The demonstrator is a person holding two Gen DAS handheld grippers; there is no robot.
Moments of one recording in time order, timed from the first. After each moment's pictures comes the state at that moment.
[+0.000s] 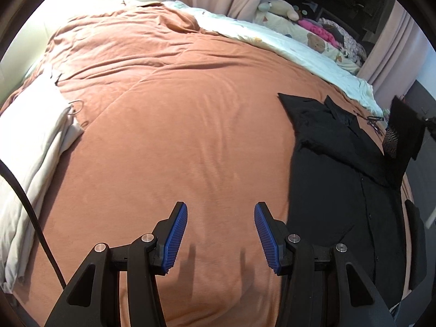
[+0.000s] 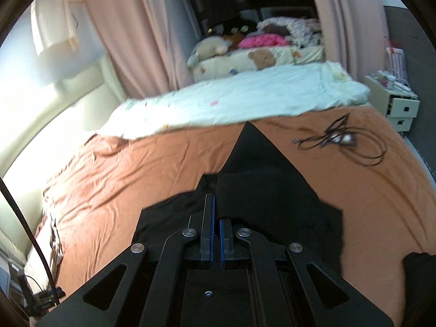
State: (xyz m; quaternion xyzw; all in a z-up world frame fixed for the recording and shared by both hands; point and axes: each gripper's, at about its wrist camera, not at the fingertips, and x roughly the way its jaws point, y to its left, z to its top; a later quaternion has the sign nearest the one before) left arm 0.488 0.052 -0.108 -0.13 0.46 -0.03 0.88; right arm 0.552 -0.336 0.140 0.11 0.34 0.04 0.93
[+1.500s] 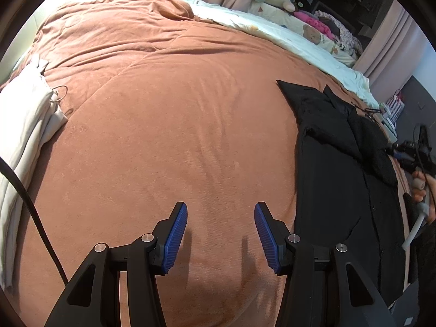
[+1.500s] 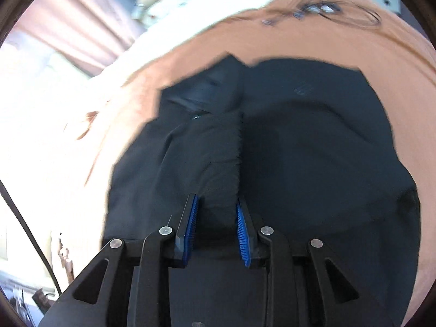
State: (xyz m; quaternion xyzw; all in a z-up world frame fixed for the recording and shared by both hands) left arm 0.501 0.061 -0.136 -0.14 0.48 -0.05 0.87; right arm 0.525 -0.466 0.053 0.26 0.44 0.03 0.86
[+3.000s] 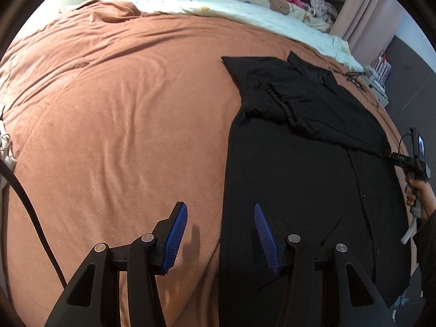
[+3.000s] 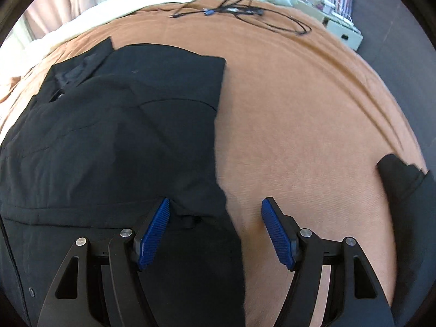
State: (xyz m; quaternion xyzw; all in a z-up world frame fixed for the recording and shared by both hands) left arm 0.549 -0.055 -0.144 -0.06 0.51 -0.10 0.85; right arm 0.445 -0.567 0.023 0.08 0.50 -0.17 0.84
